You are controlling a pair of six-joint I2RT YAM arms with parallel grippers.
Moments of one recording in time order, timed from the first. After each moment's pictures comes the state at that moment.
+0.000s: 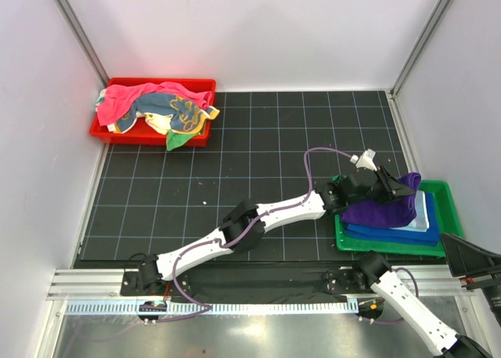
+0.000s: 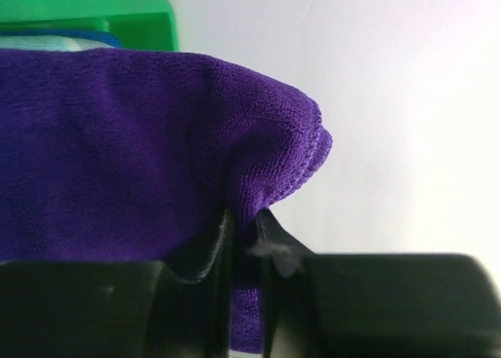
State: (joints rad) left arm -1.23 2.83 2.65 0.10 0.03 -1.48; right arm 0.61 0.13 1.54 -1.37 0.46 0.62
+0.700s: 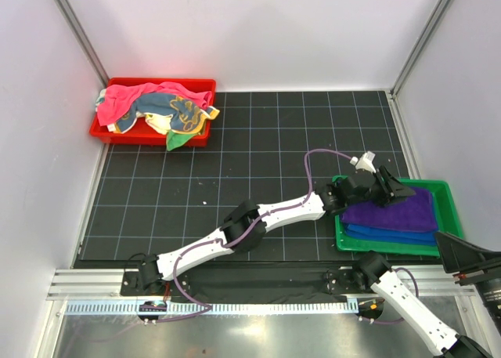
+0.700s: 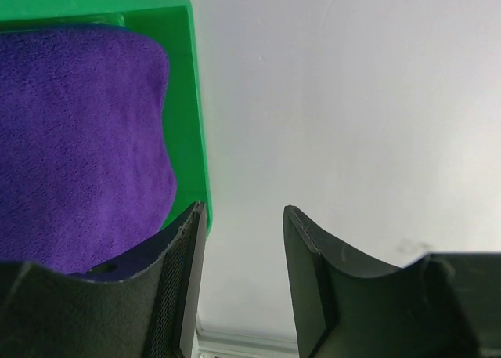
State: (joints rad) left arm -1.23 2.87 2.65 0.12 0.05 -1.49; right arm 0.61 0.13 1.50 -1.37 0.46 0.62
